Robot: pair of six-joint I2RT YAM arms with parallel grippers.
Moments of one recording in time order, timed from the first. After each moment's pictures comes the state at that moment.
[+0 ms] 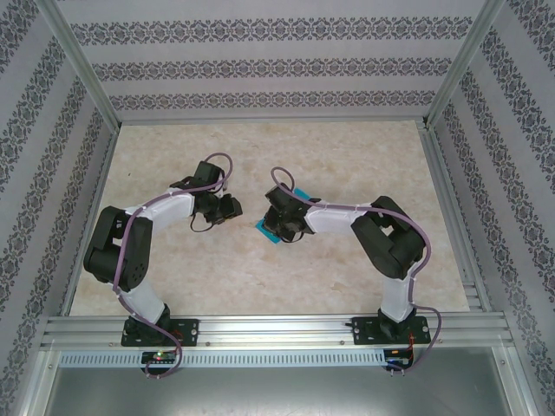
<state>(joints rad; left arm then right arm) -0.33 1.70 1.01 -0.44 0.37 -0.67 0.75 1.91 1.10 -0.21 -0.13 1.18</state>
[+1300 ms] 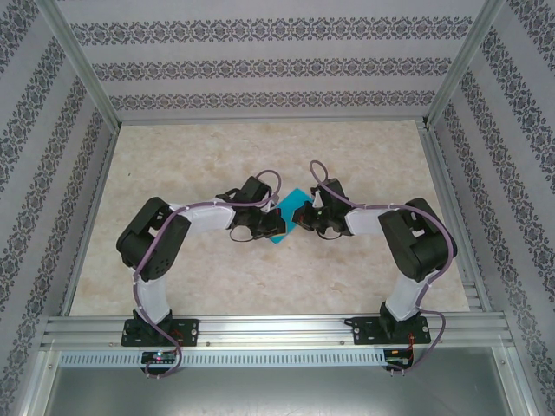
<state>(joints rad) -0.64 1.89 1.09 -0.20 0.54 -0.82 0.45 1.78 0.78 0.14 -0.47 0.81</state>
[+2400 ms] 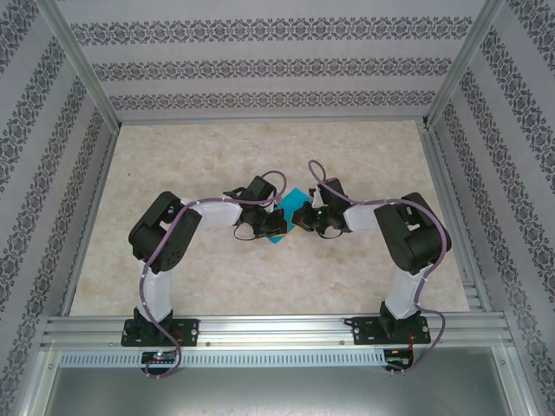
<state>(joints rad) -0.64 1.98 1.15 -0.25 0.51 -0.77 0.41 1.84 0.82 0.12 -0.55 0.77</state>
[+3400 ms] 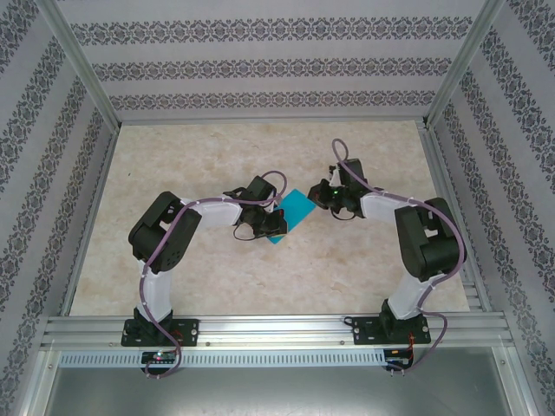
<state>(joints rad) -0.64 1.98 1.15 -0.26 0.51 -0.76 0.31 1.74 0.90 0.02 -0.49 0.74</state>
